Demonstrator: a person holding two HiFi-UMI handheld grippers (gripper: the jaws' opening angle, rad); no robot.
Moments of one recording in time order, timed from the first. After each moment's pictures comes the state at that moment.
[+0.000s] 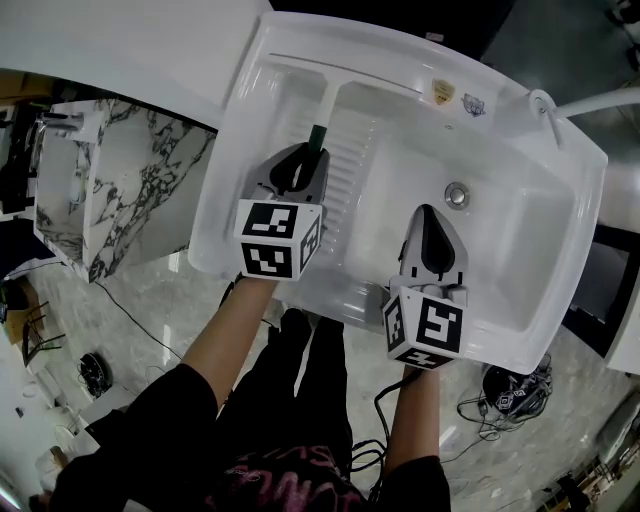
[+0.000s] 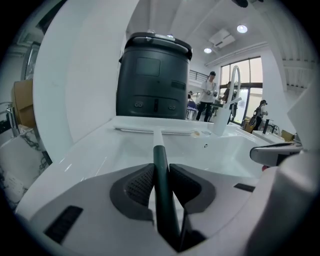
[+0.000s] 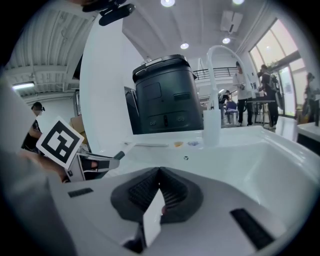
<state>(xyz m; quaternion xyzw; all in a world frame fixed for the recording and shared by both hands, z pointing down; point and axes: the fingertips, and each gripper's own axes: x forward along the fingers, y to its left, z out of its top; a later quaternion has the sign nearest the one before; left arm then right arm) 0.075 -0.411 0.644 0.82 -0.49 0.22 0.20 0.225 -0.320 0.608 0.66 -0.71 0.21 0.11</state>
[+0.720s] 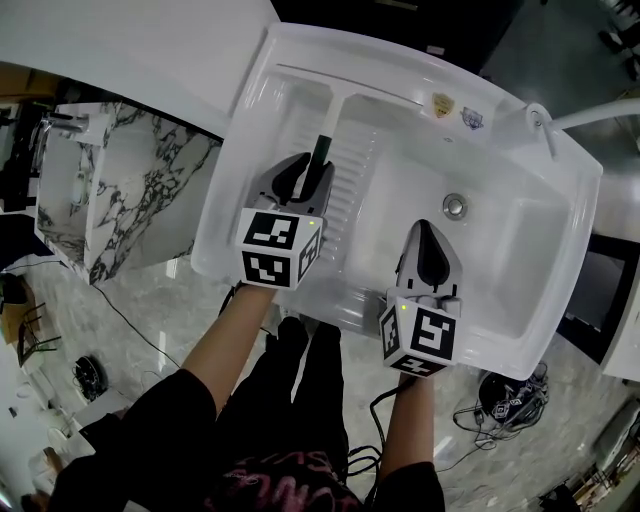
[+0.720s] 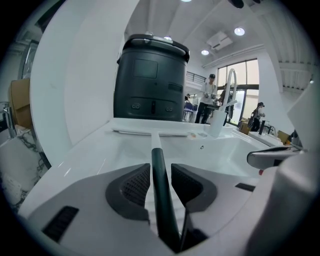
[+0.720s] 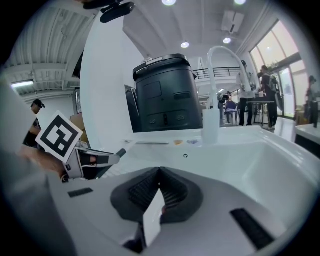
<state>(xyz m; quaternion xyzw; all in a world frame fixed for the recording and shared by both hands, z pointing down) 0.076 -0.407 0.637 0.83 -0.47 0.21 0.19 0.222 -0.312 0.610 0.66 -0.71 0.21 0.12</state>
